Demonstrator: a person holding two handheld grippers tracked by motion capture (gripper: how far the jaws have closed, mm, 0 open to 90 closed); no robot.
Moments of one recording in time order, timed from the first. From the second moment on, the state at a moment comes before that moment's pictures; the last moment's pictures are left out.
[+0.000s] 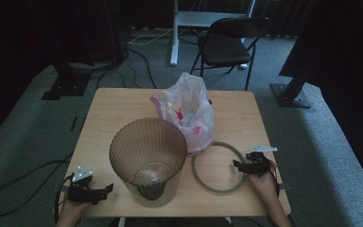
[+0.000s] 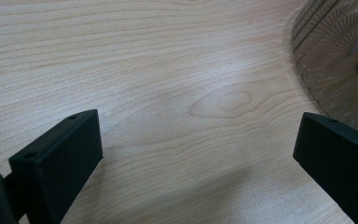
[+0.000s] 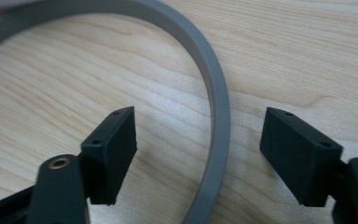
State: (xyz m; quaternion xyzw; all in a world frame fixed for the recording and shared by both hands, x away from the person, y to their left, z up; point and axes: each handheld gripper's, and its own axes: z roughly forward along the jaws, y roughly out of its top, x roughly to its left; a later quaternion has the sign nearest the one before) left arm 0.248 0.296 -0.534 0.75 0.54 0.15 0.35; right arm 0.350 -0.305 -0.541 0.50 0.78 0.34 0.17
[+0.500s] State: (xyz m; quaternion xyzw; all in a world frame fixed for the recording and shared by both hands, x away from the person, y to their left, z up) left arm 0.248 0.296 -0.534 0.75 0.54 0.15 0.35; right arm 0.351 -0.297 -0.535 0.51 0.78 0.30 0.20
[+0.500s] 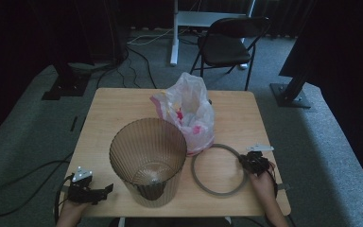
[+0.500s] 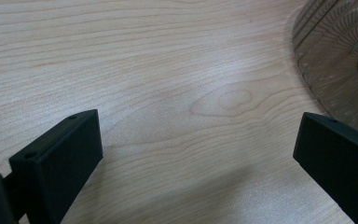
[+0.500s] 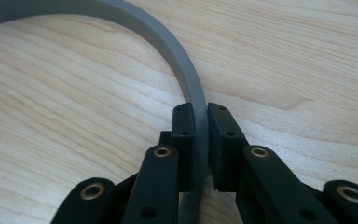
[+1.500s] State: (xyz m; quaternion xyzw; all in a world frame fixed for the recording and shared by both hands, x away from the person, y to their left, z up) left arm 0.248 0.297 -0.535 0.75 0.55 0.15 0.34; right arm 0.334 -0.334 -0.492 0.55 0.71 0.43 0.07
